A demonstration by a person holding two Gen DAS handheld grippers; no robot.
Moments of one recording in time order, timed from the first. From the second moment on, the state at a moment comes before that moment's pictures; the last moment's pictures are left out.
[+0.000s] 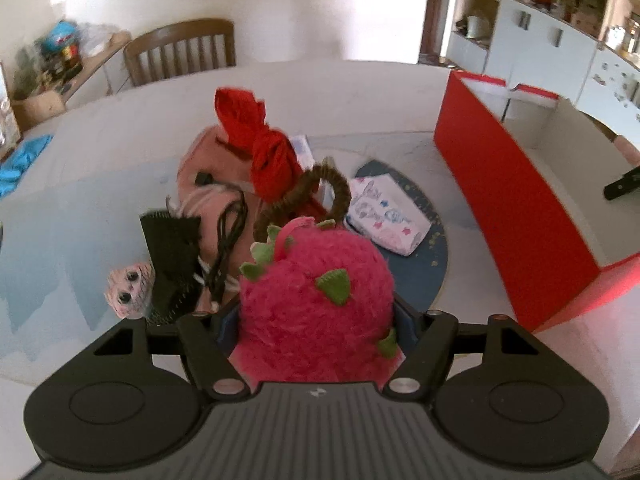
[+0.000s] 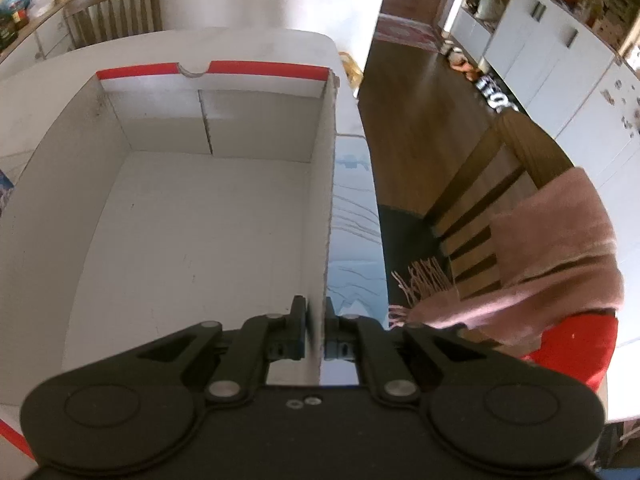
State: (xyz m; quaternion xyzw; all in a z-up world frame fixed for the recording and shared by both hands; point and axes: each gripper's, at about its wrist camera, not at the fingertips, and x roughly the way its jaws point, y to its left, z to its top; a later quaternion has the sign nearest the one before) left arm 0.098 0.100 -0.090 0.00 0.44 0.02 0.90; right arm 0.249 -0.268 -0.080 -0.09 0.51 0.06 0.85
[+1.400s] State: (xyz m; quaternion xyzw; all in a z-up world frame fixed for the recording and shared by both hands) left arm 0.191 -0.079 -0.011 0.08 0.40 -0.10 0.91; right arm 0.243 -0.270 -0.080 -0.13 0.52 0.14 0.83
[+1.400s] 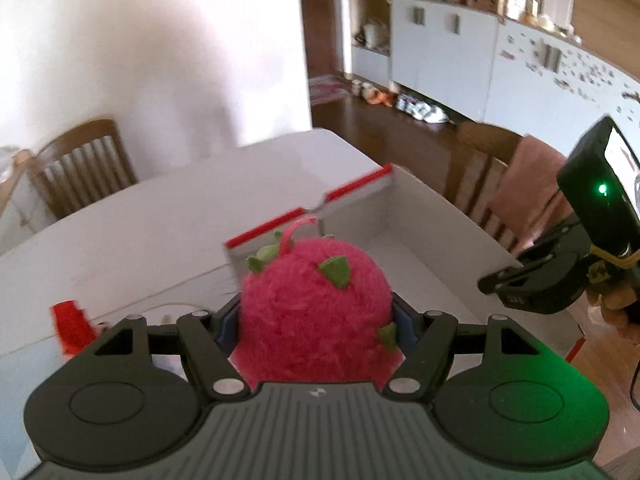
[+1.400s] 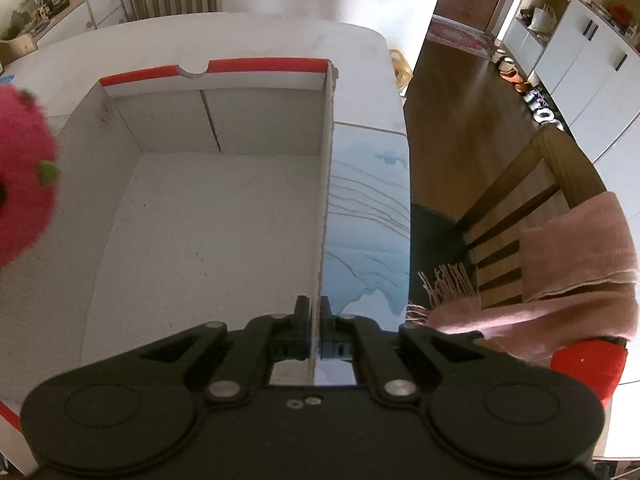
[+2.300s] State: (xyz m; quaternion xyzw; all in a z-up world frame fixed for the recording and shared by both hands) left arm 0.233 -0.126 -0.105 0.16 0.51 -0.14 0.83; right arm 0.242 -0.271 -0.075 -0.13 0.52 0.13 0.83
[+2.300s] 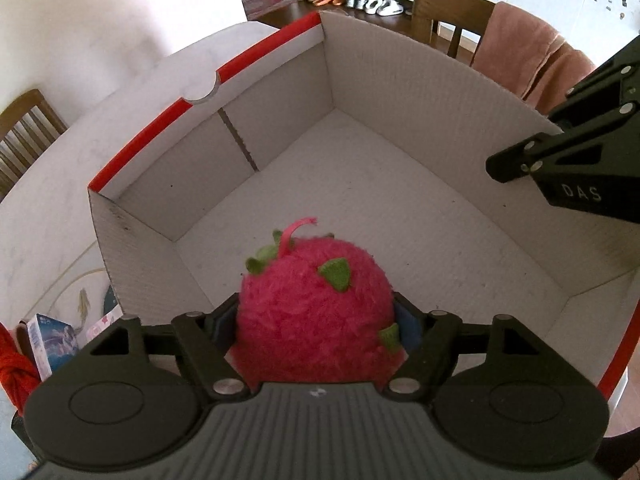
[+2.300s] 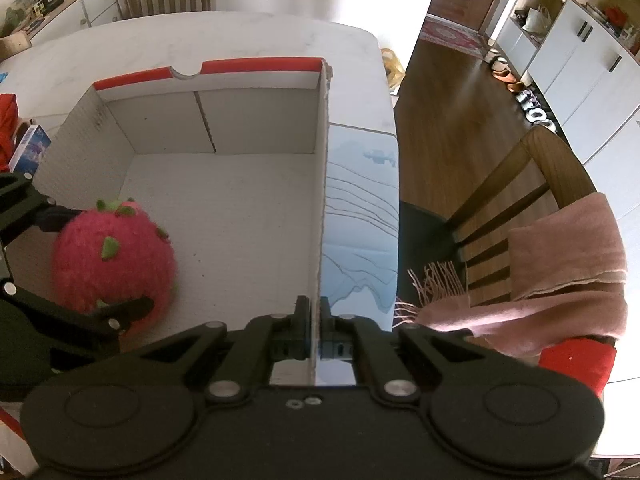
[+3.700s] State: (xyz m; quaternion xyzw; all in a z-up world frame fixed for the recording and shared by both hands) left arm 0.113 0.075 -0.037 0.02 0.43 -0.03 0.90; right arm 0.238 -0.266 -0.067 -0.13 0.53 0.09 0.83
